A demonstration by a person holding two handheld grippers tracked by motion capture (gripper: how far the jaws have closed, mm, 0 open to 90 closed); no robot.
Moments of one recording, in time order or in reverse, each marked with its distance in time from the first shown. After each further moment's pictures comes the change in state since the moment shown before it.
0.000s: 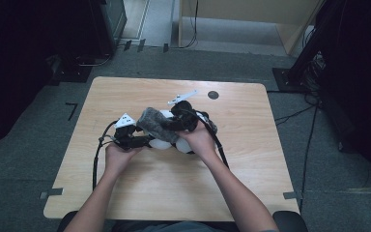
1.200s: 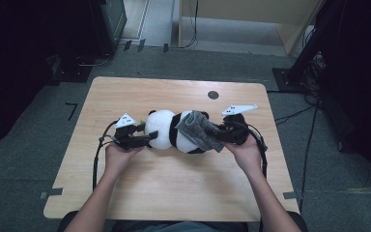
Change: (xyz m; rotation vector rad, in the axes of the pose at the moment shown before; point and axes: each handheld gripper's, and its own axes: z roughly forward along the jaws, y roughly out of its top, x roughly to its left) left arm -0.001 0.000 0.000 0.004 -0.001 -0.001; right arm -0.041 -0.084 -0.104 -0.108 -0.105 0.079
